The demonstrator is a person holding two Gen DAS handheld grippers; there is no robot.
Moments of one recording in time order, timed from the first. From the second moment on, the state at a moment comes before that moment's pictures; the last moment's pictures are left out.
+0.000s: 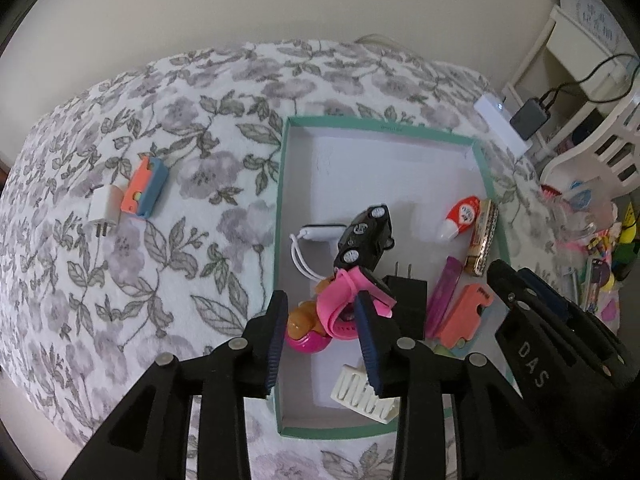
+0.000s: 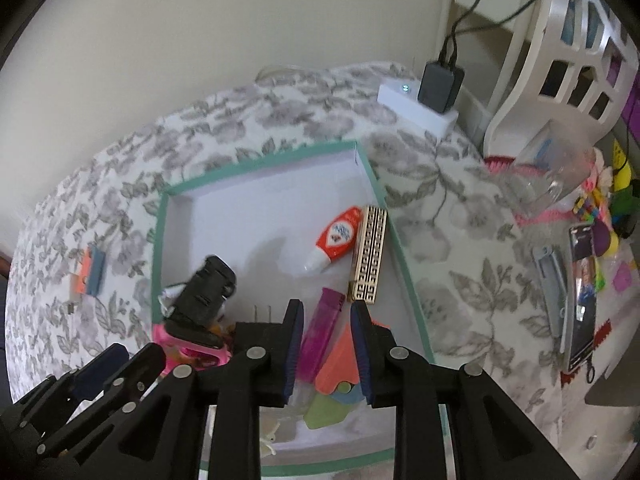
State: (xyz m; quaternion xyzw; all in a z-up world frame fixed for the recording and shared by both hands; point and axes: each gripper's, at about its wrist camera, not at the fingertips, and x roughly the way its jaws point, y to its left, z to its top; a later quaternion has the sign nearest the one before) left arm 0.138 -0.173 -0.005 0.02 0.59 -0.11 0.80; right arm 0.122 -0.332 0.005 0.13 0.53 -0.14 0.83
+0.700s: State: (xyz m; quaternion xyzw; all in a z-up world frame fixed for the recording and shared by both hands) left arm 0.163 -0.045 0.018 -0.05 0.54 0.07 0.84; right arm 0.135 -0.247 0.025 0.08 0.50 -0.05 0.86
